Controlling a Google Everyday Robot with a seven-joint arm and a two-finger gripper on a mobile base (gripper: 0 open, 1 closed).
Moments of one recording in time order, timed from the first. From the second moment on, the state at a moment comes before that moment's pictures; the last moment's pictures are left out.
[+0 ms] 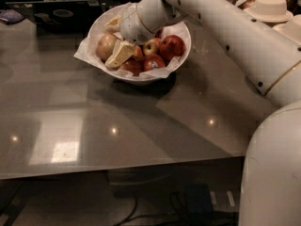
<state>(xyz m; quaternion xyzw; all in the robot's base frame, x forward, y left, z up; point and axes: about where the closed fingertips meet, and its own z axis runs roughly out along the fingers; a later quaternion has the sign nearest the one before) 0.674 0.102 0.912 -0.74 0.51 0.15 0.41</state>
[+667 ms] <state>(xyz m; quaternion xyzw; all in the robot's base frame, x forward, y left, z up) 0.676 0.101 0.905 -0.74 0.52 0.15 0.41</state>
